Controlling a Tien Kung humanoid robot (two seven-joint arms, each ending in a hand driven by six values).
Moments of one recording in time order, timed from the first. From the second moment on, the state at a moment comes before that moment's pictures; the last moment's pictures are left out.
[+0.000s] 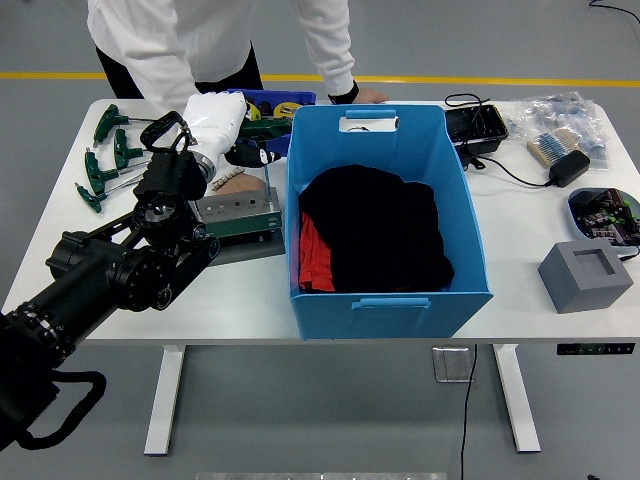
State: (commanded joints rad) left arm -0.86 0.02 -0.80 -0.67 2.17 0.34 0.29; right arm 0.16 -0.21 0.29 0.20 -0.20 -0.12 -0.01
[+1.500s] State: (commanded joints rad) left arm -0.87 0.03 -0.77 -0.67 2.14 0.43 0.25; right arm 0.17 -0.21 0.29 0.20 -0.20 -0.12 -0.01
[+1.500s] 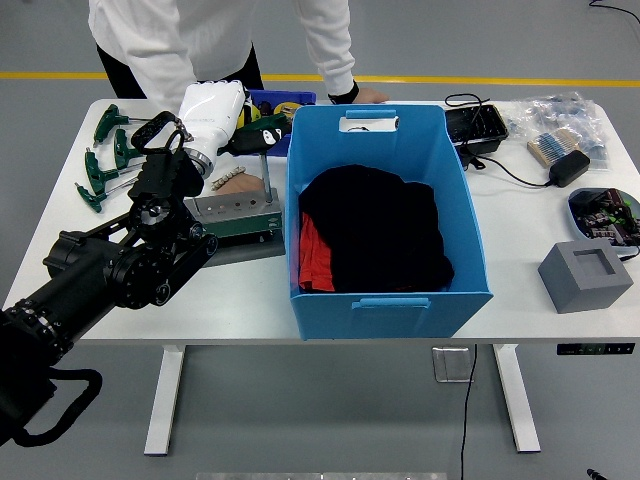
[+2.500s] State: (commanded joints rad) left arm -0.87 0.05 -0.76 -0.79 2.22 0.20 0.39; right arm 0.16 -0.21 0.30 0.20 -0.22 -0.12 -0.02
